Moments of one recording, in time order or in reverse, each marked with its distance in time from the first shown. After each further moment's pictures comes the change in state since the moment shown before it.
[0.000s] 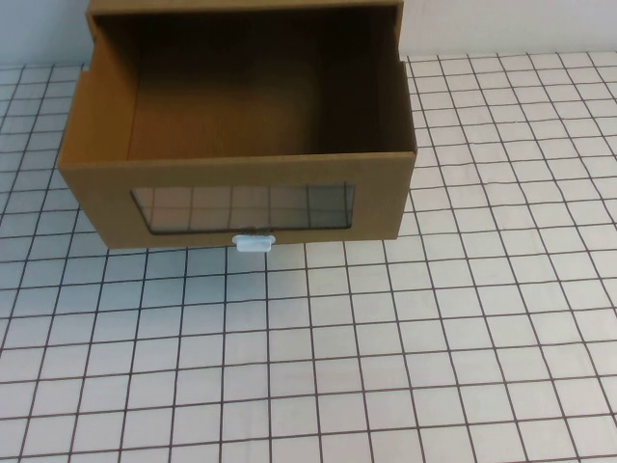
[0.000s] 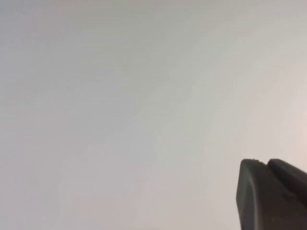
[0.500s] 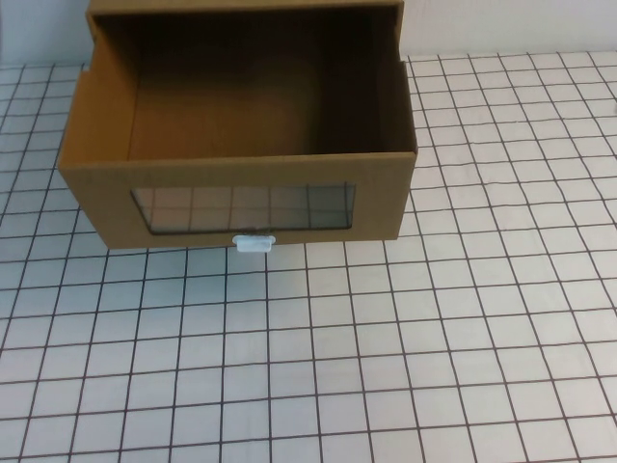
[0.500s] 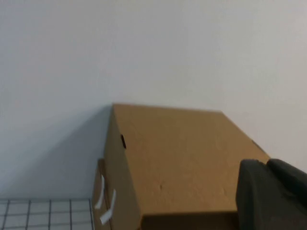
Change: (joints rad) right arm 0.157 0.395 -0.022 0.202 0.372 -0.189; left arm 0.000 0.344 -0.123 -0.154 0.280 0.092
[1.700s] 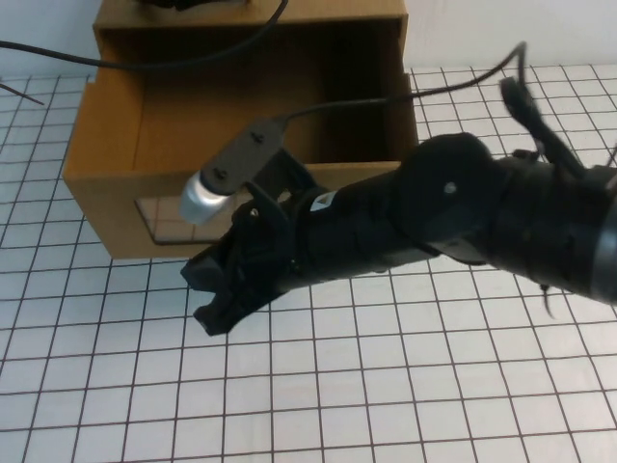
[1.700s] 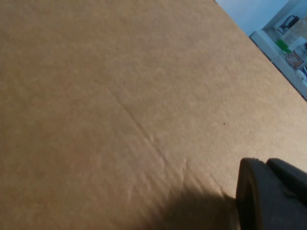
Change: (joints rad) right arm 0.533 0.812 -0.442 0.505 0.094 -0.697; left arm -0.093 1.185 -0.944 -0.487 0.602 0.271
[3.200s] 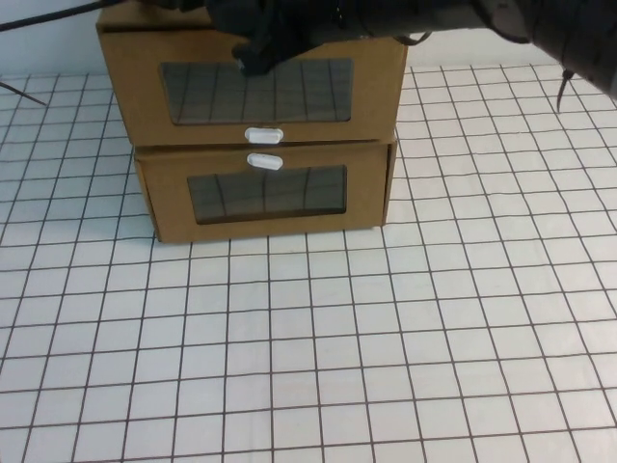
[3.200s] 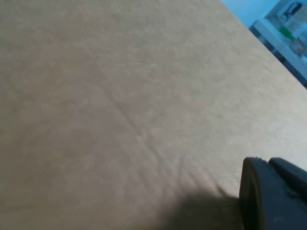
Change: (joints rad) right arm -0.255 0.181 -0.588 -0.024 0.139 -0.109; left arm -0.004 0.002 -0.002 0.016 0.018 0.020
